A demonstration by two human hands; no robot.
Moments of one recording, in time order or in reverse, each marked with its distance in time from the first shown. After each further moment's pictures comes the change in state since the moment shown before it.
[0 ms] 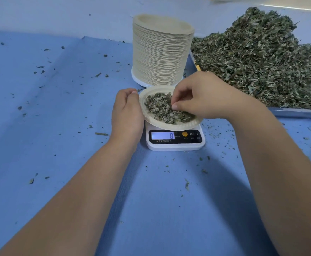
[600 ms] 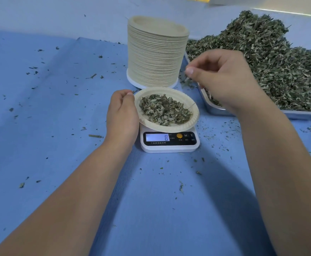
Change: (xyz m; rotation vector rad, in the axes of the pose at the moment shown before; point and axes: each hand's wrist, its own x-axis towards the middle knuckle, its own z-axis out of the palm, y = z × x) left_hand 0.003 -0.001 0.003 0.039 0.014 0.010; right_hand -0.007 0.021 -0.017 0.598 0.469 -0.007
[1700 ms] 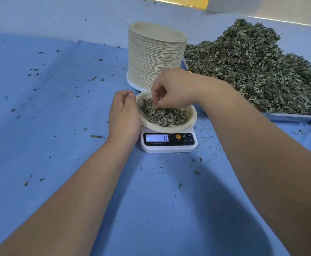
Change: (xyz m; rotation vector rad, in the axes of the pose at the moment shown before) left_hand 0.000 0.002 0.000 0.032 -0.008 0.049; right_hand 0.033 -0.033 0.057 -0.827 -0.680 -0.027
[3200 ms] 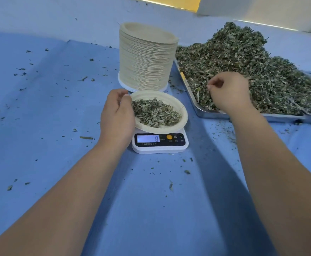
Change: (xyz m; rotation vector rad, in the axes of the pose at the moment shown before) left_hand -0.006 0.003 0.002 0.077 -0.056 0.072; right_hand -0.060 0.113 0.021 0.171 0.693 0.552
